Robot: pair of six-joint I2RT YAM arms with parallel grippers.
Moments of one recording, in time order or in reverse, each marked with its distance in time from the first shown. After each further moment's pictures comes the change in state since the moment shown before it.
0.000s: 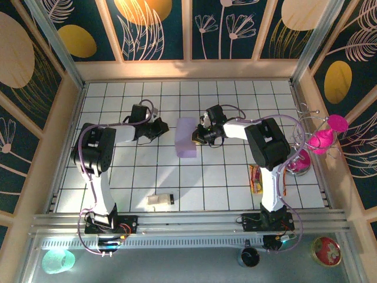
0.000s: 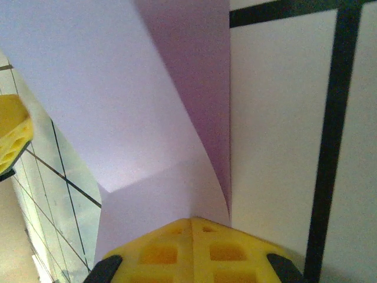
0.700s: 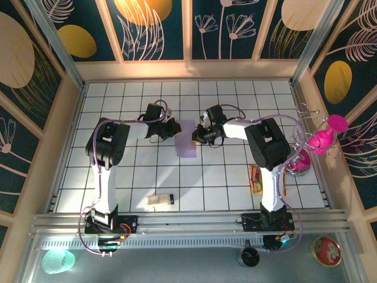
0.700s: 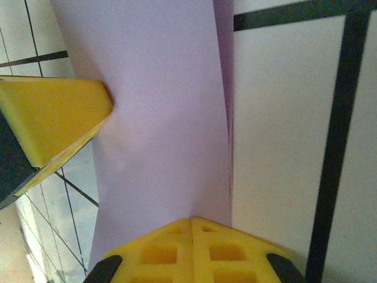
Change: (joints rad) left arm -0.071 0.172 0.152 -0.010 0.022 -0.052; right arm 0.002 0.000 0.000 0.001 0.009 -0.022
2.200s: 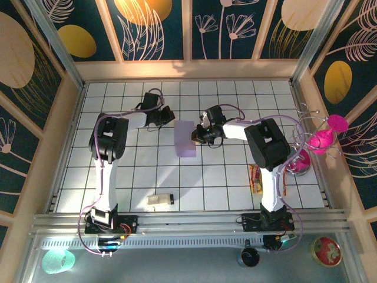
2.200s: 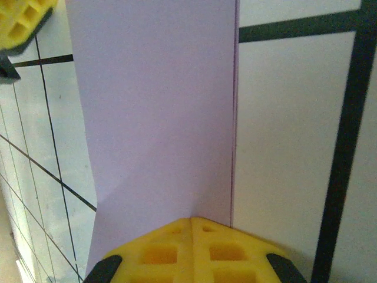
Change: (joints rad) left arm 0.064 0.115 0.258 -0.138 -0.185 0.039; right arm 0.008 -0.006 -0.011 0.026 0.029 -0.008
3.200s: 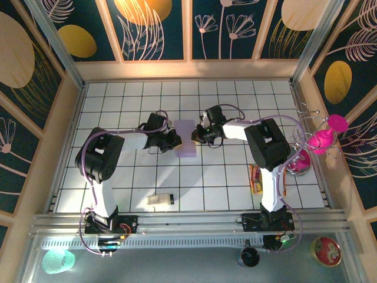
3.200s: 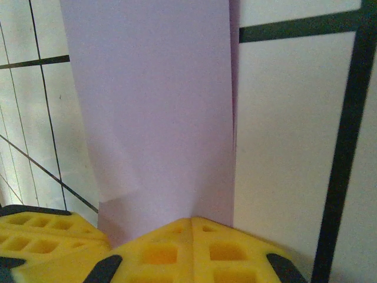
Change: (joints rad) left arm -0.171 -0.338 -0.476 0.044 0.101 -0.123; right arm 0.000 -0.001 -0.002 0.003 0.001 0.000
